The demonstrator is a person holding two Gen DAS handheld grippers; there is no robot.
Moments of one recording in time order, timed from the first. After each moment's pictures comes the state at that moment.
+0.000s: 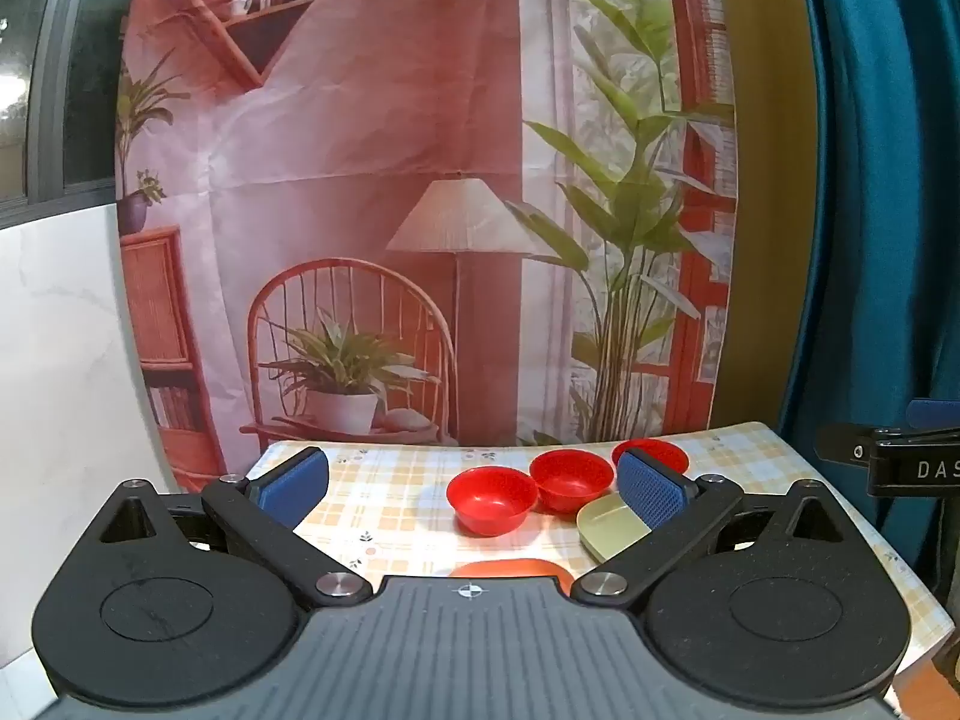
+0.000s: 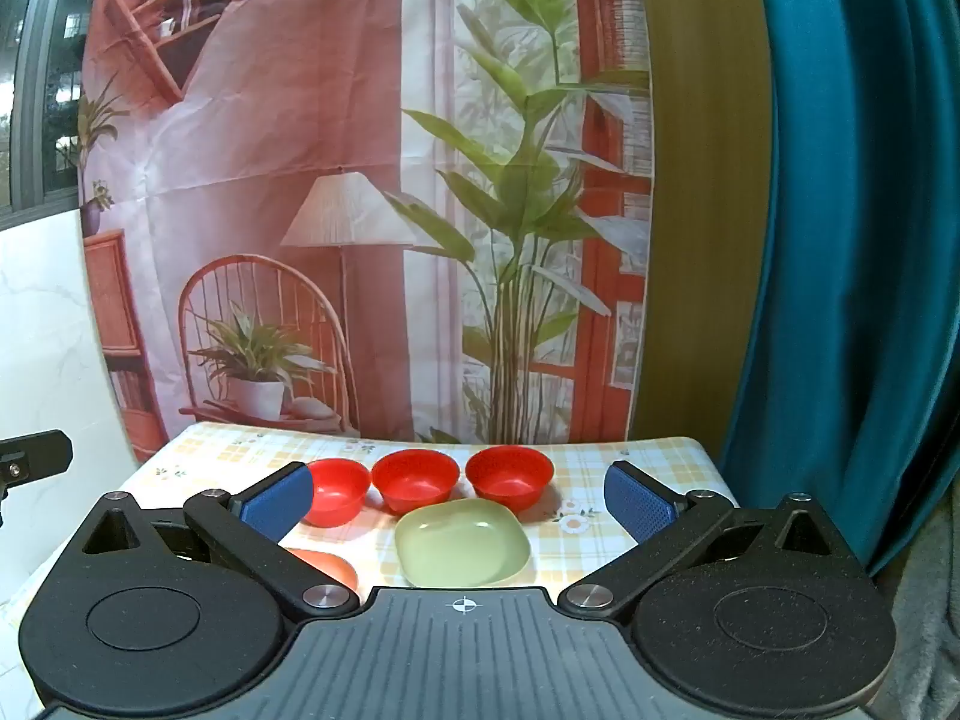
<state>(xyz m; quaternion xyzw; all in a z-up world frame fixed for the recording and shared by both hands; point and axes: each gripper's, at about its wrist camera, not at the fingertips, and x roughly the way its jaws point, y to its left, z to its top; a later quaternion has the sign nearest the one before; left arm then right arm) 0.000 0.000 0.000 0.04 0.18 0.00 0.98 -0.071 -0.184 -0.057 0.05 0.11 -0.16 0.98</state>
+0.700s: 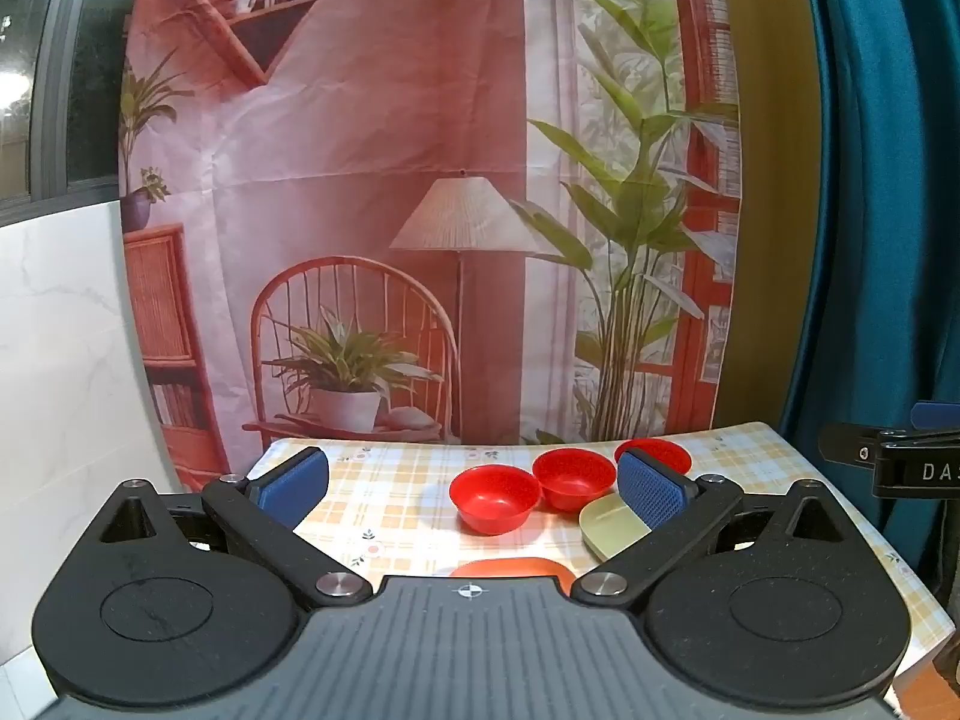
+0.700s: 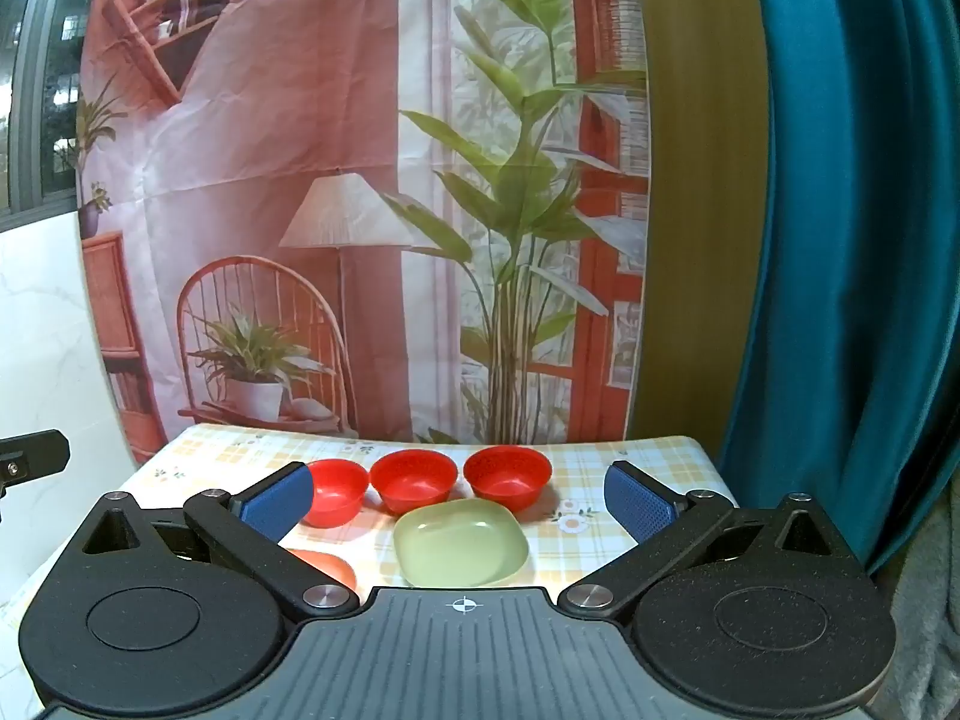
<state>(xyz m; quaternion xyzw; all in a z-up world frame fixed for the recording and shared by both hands) 0.001 -0.001 -0.002 0.03 0.18 0.00 0.98 -0.072 -0.185 -0.058 0.05 0.11 -0.16 0.98</state>
